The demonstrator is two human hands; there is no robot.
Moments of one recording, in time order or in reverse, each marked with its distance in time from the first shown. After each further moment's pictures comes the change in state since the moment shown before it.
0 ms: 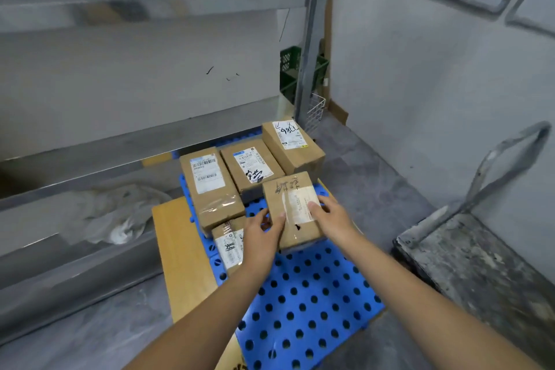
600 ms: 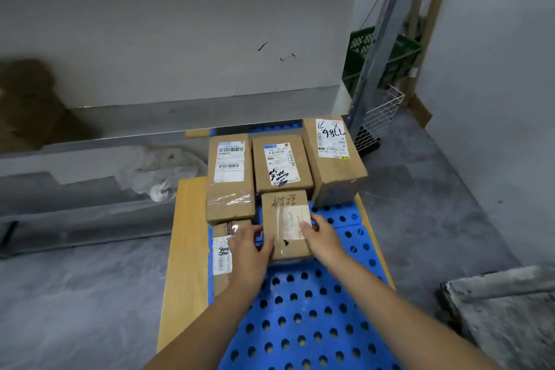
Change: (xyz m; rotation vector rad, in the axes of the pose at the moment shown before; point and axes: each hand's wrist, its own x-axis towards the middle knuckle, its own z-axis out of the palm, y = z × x) left_hand 0.044 -0.051 0.017 0.390 0.361 -0.086; right_hand 0.104 0.039 0.039 -0.206 -0.364 0.057
